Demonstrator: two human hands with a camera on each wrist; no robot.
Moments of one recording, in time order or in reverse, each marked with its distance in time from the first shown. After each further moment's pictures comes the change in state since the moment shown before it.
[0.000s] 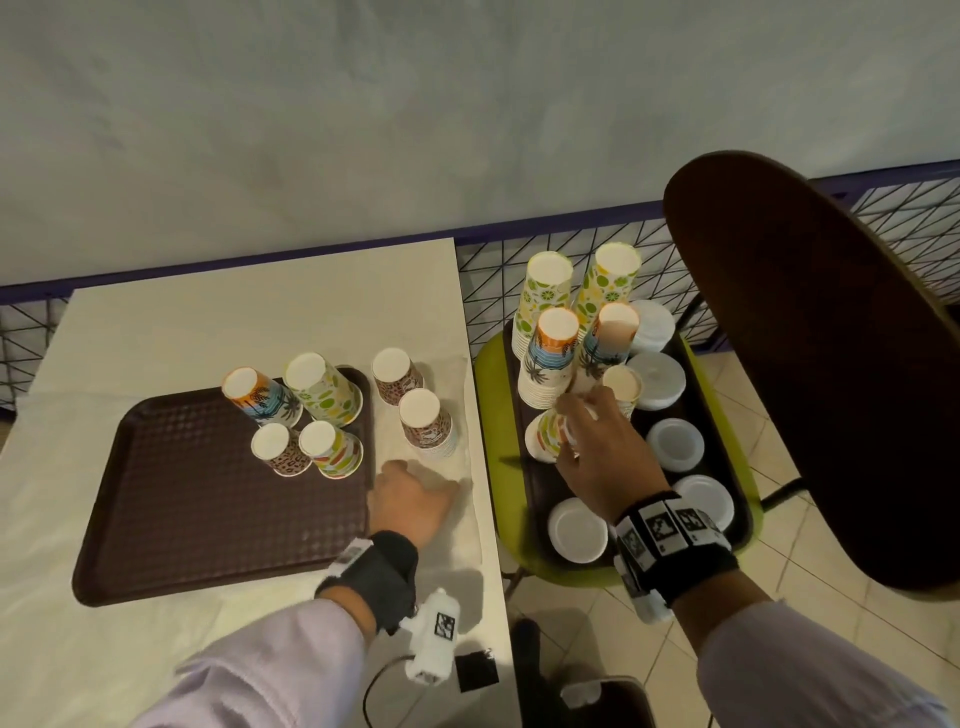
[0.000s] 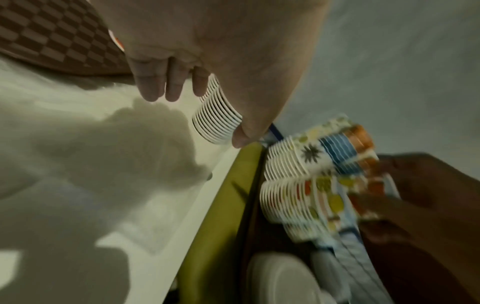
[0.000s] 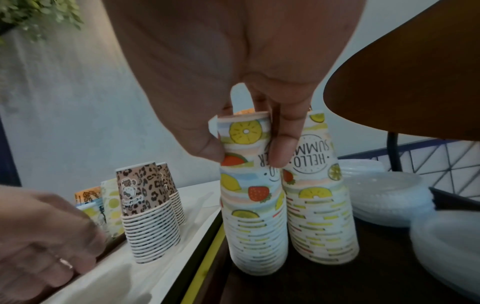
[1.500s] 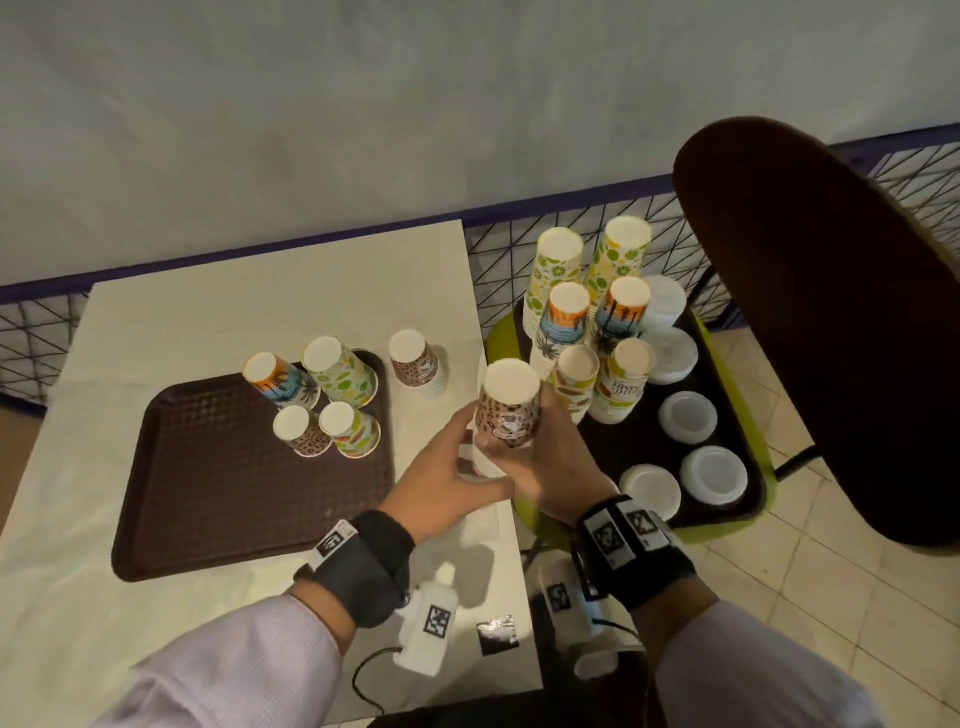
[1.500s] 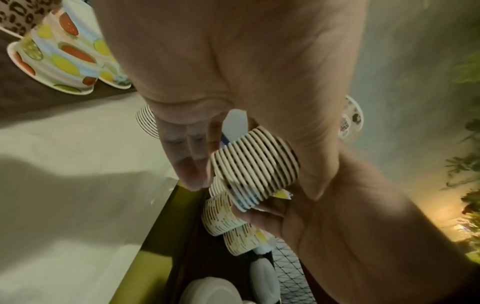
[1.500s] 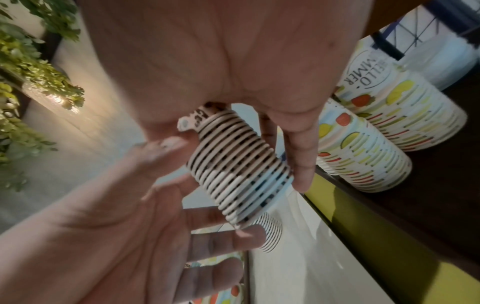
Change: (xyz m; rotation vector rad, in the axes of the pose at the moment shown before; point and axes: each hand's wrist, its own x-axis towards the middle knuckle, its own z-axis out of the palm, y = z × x) left_hand -0.042 0.026 -0.043 -0.284 -0.426 0.542; right_hand -0.011 -0.069 0.034 0.791 -0.023 0.103
